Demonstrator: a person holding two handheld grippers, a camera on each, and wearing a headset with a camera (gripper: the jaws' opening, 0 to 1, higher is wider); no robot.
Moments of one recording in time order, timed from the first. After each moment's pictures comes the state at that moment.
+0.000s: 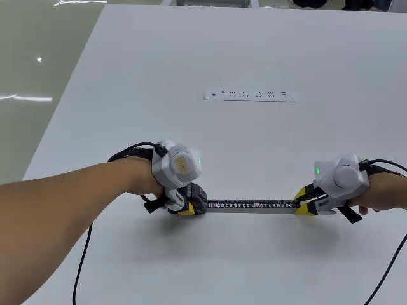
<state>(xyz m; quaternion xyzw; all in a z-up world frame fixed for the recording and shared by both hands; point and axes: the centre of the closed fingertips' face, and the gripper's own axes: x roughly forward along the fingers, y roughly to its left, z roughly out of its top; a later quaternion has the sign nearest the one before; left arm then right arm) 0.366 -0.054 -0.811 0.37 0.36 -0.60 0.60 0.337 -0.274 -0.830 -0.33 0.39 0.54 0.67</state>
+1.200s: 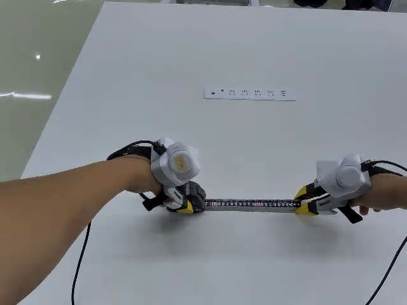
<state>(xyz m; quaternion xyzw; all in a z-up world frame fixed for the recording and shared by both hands) 0.366 -0.054 -0.811 0.37 0.36 -0.61 0.61 0.335 -0.276 -0.827 -0.33 0.39 0.54 0.68</state>
